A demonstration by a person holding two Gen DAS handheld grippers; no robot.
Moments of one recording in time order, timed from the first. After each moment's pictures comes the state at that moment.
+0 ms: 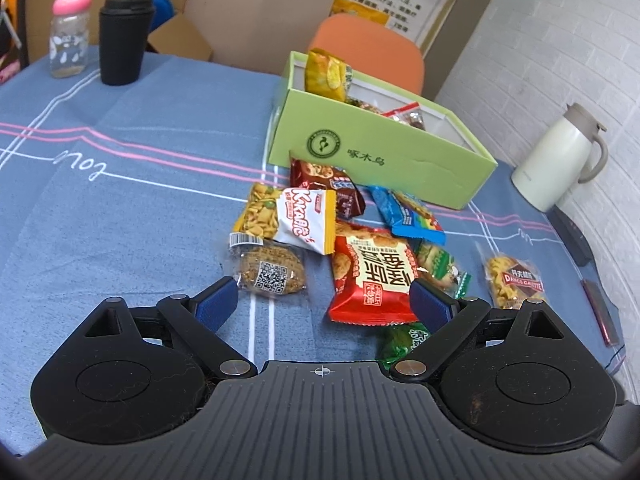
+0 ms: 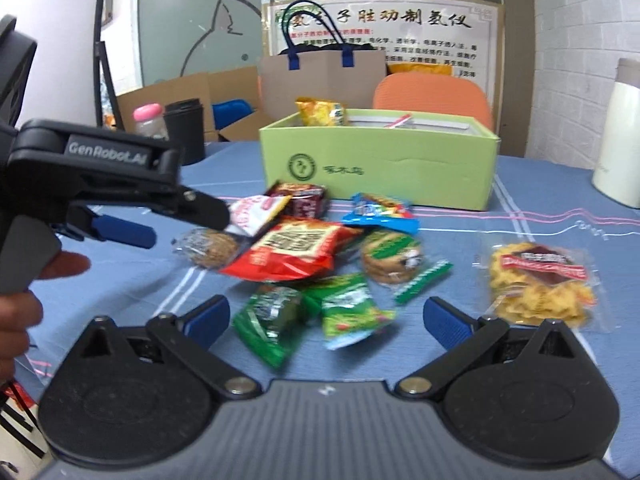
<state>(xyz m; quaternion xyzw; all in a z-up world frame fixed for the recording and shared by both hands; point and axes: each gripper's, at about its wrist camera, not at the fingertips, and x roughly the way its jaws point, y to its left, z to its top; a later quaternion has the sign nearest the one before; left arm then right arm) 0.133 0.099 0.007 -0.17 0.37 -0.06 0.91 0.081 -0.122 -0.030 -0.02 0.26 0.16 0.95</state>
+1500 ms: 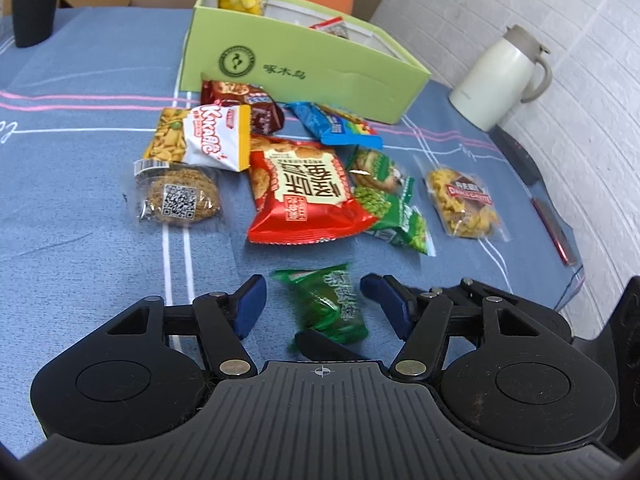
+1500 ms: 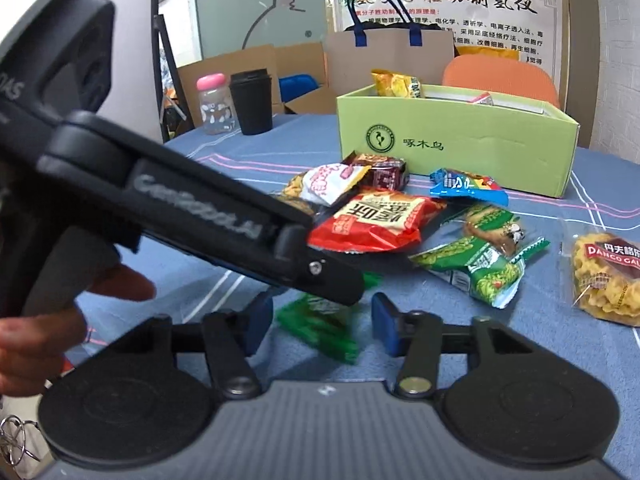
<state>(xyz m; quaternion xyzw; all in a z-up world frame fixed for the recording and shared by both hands) 0.135 0.072 -0.011 -0.14 0.44 -0.19 0.87 0.082 -0.083 -0.046 -0.03 0.28 0.26 0.92</state>
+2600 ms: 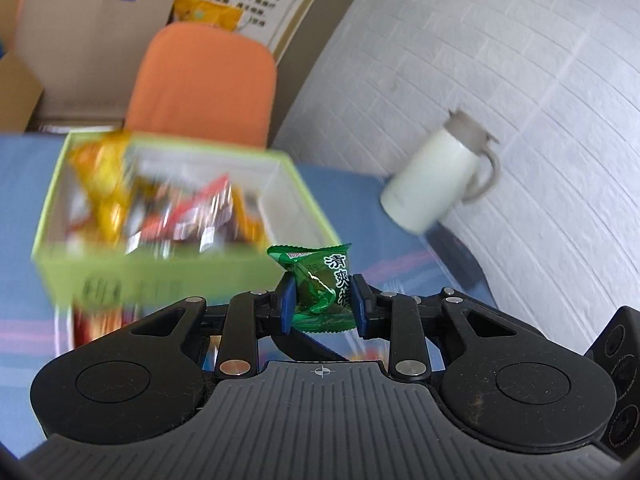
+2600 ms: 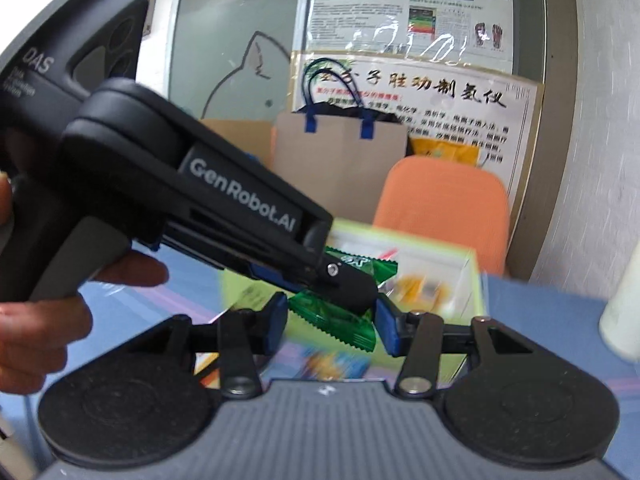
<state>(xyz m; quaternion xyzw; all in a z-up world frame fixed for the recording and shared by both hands) 0.297 0.002 0.098 -0.16 0.36 -0.26 0.88 0.226 -0.115 0.058 -0.08 0.18 0.21 0.96</state>
